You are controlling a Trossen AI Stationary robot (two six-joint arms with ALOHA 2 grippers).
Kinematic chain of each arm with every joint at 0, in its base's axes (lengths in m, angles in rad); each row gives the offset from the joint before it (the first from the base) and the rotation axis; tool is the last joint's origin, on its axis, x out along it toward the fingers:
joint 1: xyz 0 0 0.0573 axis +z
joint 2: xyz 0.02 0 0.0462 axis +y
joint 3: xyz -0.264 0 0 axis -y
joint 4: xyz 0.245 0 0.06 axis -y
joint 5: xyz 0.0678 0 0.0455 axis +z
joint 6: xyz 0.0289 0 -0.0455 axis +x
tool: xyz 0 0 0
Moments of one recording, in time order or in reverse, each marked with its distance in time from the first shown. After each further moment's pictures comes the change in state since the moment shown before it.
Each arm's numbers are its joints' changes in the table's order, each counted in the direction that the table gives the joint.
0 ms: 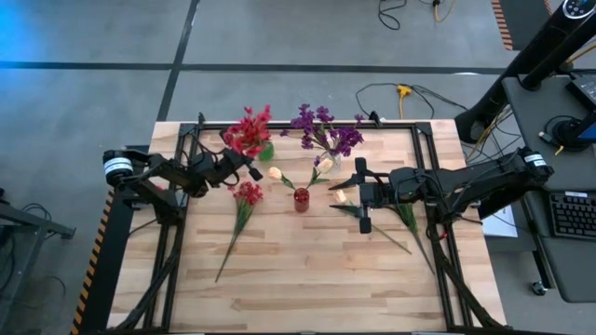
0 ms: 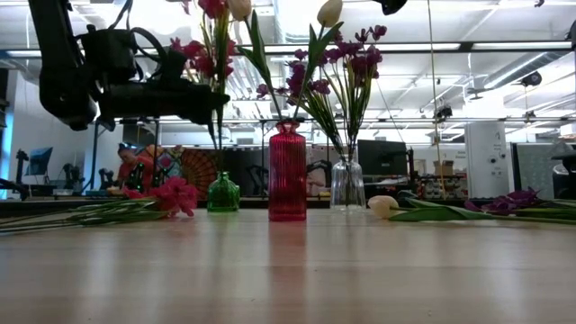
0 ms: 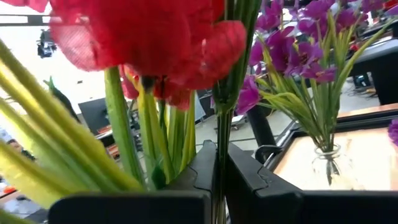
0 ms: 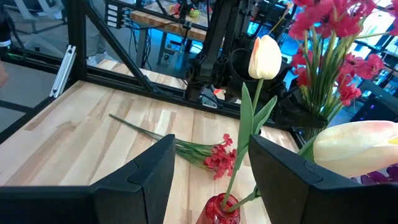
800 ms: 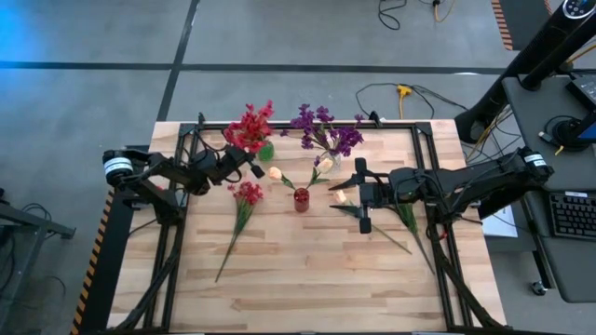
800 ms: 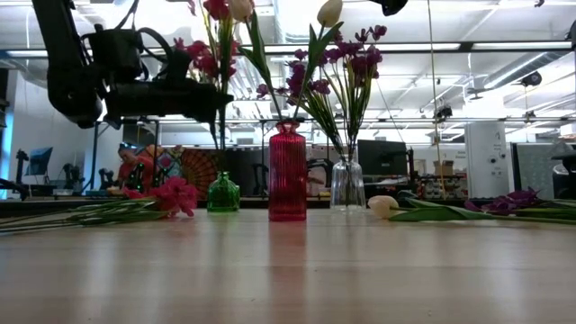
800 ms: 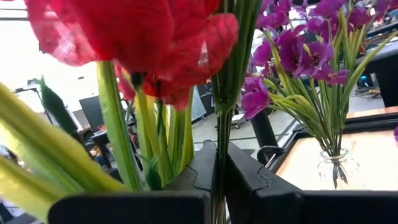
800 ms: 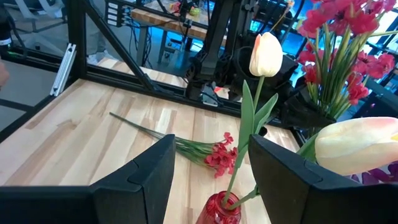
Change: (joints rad) left arm 0.016 0.000 0.037 -0.044 -0.001 -0.019; right arm 0.000 0.000 -0.001 -0.005 0.000 0.004
